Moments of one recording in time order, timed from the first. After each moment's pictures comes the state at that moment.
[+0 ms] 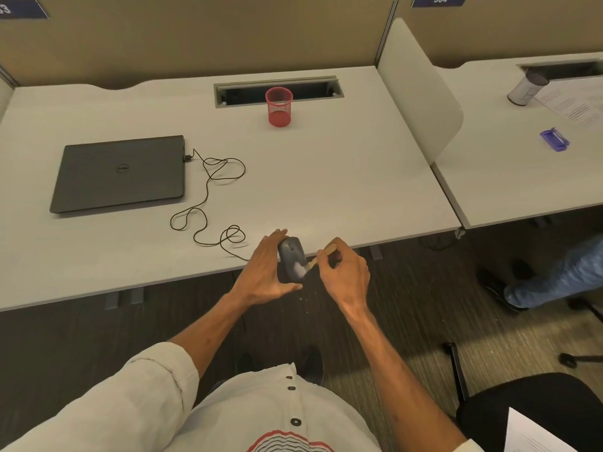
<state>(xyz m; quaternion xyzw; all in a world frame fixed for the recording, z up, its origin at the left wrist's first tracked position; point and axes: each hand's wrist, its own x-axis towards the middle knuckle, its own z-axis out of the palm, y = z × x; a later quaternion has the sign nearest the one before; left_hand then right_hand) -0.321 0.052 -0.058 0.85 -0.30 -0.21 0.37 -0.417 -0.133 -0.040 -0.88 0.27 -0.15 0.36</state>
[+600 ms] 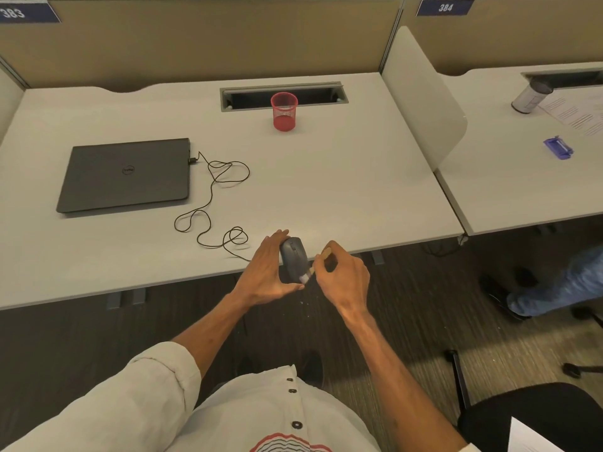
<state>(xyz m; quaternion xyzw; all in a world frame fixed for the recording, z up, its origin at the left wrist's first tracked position) -0.319 0.052 -0.051 0.85 -0.29 -0.20 0.38 -0.414 -0.126 -0.032 -0.90 0.23 -0.15 0.33</state>
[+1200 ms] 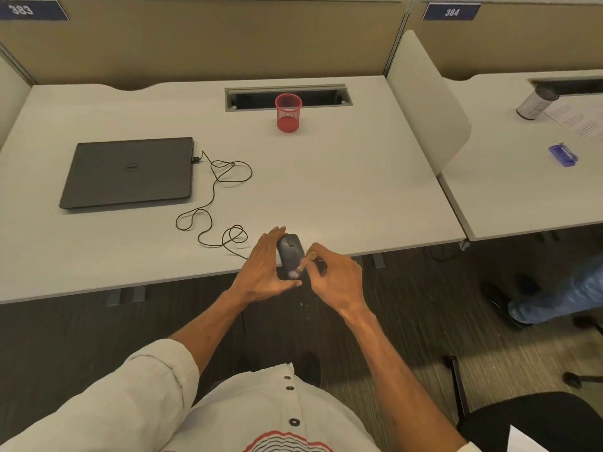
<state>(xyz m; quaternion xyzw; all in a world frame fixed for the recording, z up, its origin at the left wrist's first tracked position) -0.312 0.054 -0.049 0.86 -0.28 -0.20 0.38 -0.408 -0.130 -0.025 -0.94 0.10 -0.12 0.30</state>
